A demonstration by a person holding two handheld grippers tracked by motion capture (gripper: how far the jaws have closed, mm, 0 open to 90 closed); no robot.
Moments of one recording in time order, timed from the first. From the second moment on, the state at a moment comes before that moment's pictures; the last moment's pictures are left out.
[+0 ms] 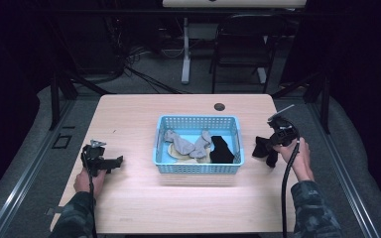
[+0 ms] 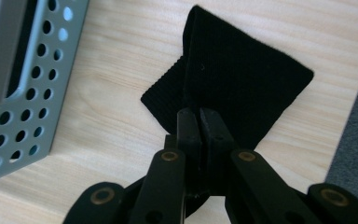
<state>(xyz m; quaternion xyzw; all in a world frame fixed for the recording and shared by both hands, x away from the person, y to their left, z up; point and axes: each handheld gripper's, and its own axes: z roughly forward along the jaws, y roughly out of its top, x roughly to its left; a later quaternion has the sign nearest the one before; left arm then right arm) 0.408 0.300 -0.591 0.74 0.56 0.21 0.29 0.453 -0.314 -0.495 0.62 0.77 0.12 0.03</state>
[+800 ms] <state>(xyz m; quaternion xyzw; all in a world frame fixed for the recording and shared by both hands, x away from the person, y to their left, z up) 0.408 0.300 -0.591 0.74 0.56 0.21 0.29 0.440 -0.310 -0.460 0.59 0.79 0.19 0.04</state>
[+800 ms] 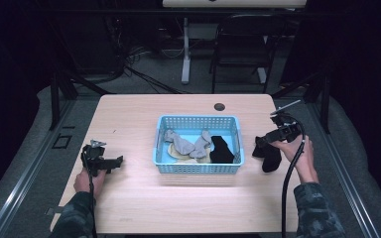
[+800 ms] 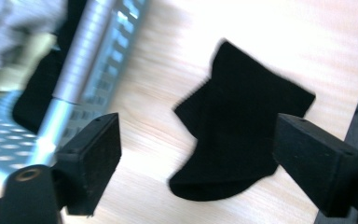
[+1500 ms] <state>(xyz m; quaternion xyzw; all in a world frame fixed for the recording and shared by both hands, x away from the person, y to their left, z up) 0.408 0.300 -0.591 0.74 0.56 0.21 0.29 0.455 -0.221 -0.418 0.50 0.84 0.21 0.06</state>
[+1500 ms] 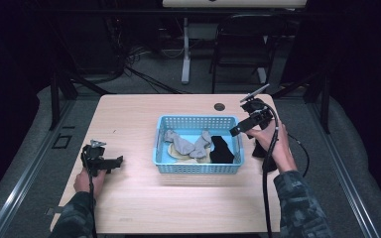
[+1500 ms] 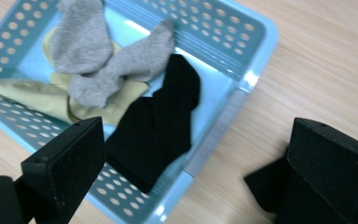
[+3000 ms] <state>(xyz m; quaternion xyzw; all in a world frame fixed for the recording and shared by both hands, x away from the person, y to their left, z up) 0.408 0.300 -0.591 0.74 0.56 0.21 0.29 0.503 -0.148 -0.513 0.52 0.84 0.15 0.02</state>
